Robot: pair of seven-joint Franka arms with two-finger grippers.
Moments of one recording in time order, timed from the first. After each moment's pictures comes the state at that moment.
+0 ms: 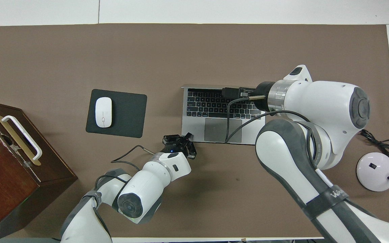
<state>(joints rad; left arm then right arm) -0.74 0.28 -0.02 -2.49 -0.08 3.50 -0.13 0.30 0.10 0.05 -2.02 0.60 2.52 -0.04</state>
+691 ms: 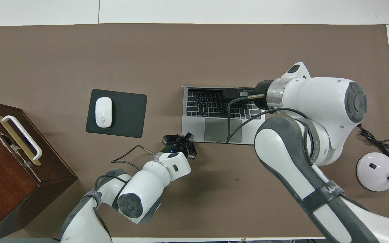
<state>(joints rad) -0.74 0.28 -0.02 -2.49 -0.08 3.50 -0.13 0.29 0.13 0.05 -2.01 0.55 2.51 -0.04</state>
